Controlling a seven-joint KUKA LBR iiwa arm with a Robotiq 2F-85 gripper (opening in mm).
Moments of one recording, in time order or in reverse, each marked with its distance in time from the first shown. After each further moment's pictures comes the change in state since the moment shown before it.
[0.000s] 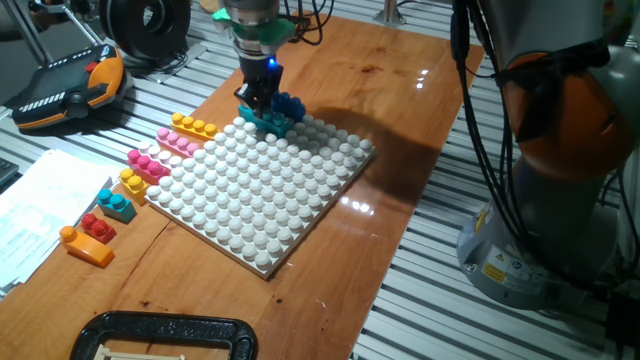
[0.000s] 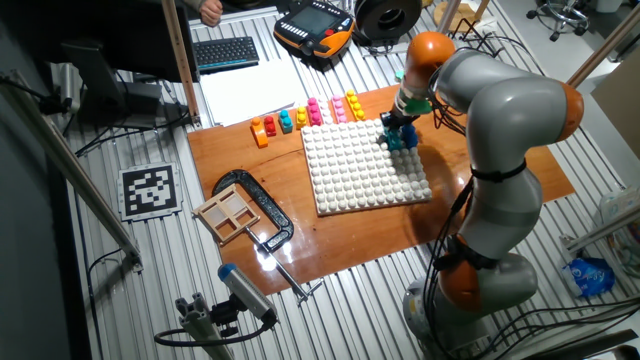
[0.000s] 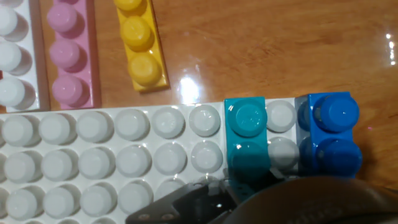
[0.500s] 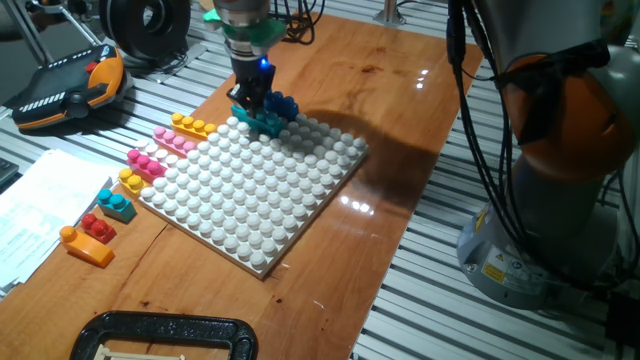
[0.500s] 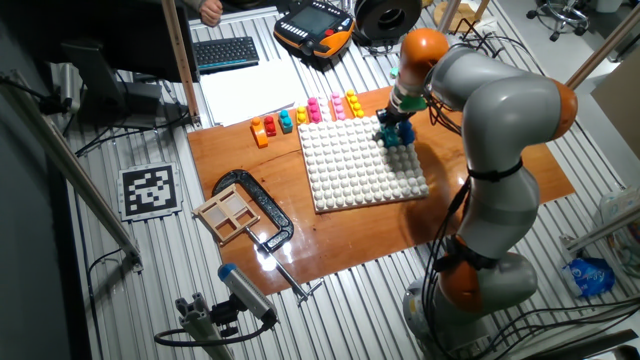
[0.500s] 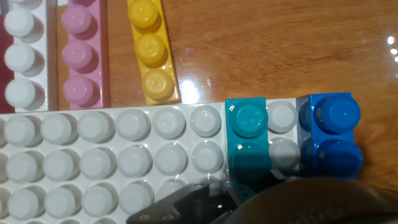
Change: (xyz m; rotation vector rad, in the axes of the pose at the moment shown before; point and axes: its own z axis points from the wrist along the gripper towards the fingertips) arm -0.009 0.010 0.002 0.013 -0.014 -0.007
